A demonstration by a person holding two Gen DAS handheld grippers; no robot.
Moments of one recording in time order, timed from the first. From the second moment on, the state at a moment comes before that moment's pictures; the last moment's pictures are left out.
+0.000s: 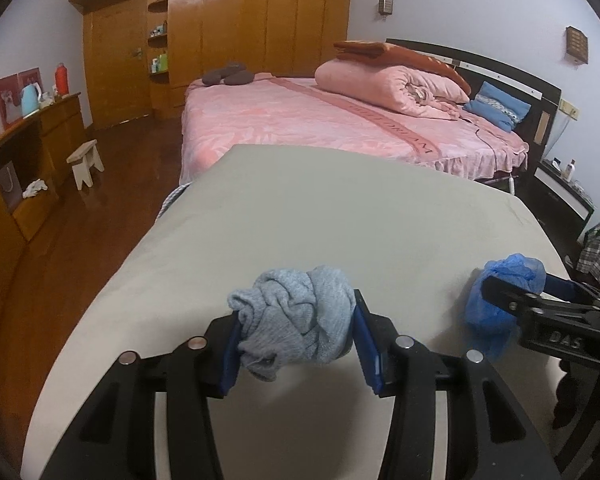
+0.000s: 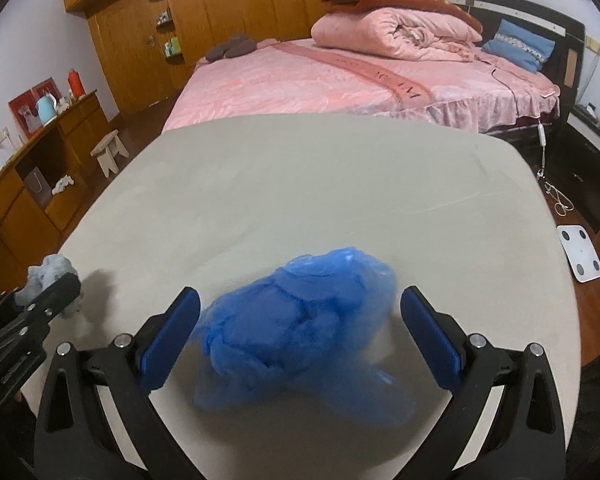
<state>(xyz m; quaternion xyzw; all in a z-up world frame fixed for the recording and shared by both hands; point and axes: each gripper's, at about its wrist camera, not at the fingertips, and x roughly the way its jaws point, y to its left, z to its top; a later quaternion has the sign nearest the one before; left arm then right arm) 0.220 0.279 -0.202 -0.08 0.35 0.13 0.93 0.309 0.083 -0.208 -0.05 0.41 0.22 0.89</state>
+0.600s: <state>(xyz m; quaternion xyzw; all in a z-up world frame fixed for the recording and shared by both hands) 0.219 0.277 -0.207 -0.08 0.35 0.13 0.92 0.302 0.093 -0.218 -0.06 0.43 0.25 0.86</state>
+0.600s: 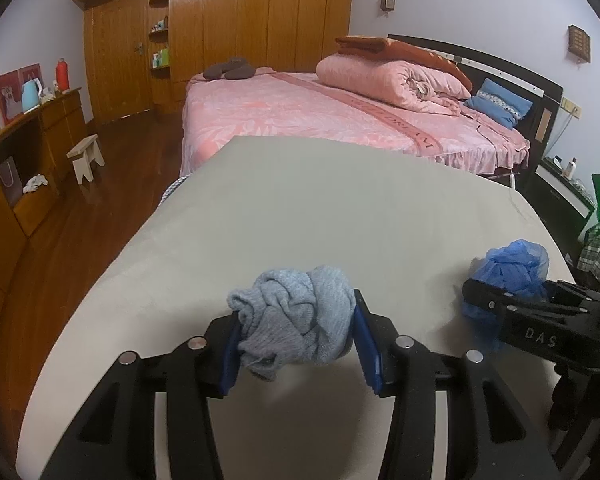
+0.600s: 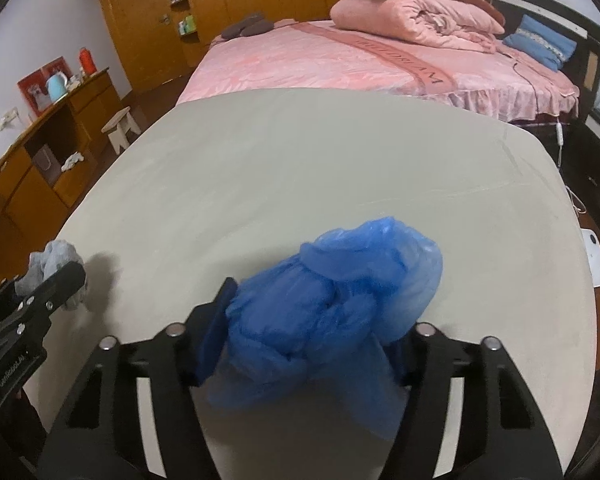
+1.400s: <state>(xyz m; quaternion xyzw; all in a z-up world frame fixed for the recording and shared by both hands) 0.170 0.188 -0.118 -0.05 0.30 0.09 0.95 0.230 -0.002 -0.118 -0.01 0.36 0.26 0.89</state>
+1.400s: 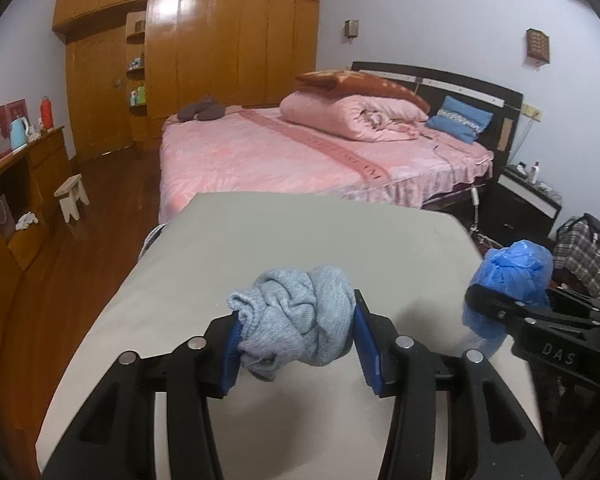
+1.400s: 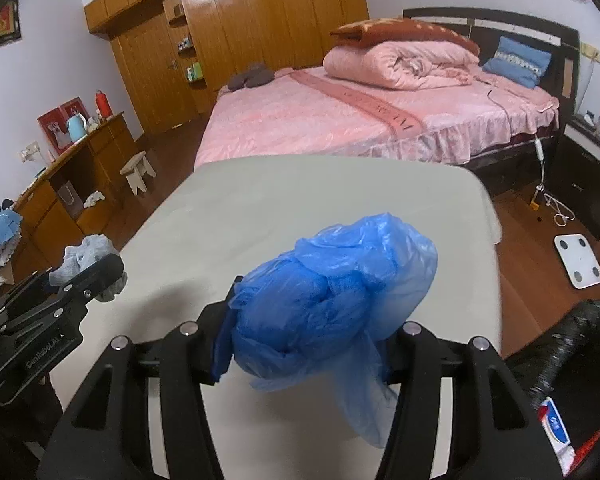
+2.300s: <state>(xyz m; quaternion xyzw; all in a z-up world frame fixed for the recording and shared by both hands) 0.110 0.065 -0.038 -0.03 0.25 -0.01 0.97 0.138 -0.133 -0.040 0.00 0.29 0.22 0.93</state>
